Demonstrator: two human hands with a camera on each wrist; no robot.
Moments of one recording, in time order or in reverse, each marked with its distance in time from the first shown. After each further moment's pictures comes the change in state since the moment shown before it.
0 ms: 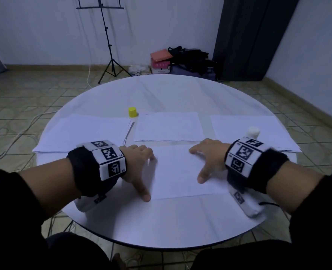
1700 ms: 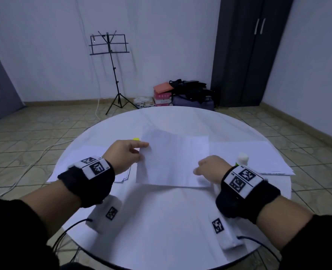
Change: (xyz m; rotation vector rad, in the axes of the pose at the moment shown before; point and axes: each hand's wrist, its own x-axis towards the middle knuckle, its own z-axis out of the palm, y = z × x) left_hand -0.019 -0.027 -0.042 -0.929 0.661 -0.044; right_hand 0.000 0.008 -0.006 0.685 0.279 0.183
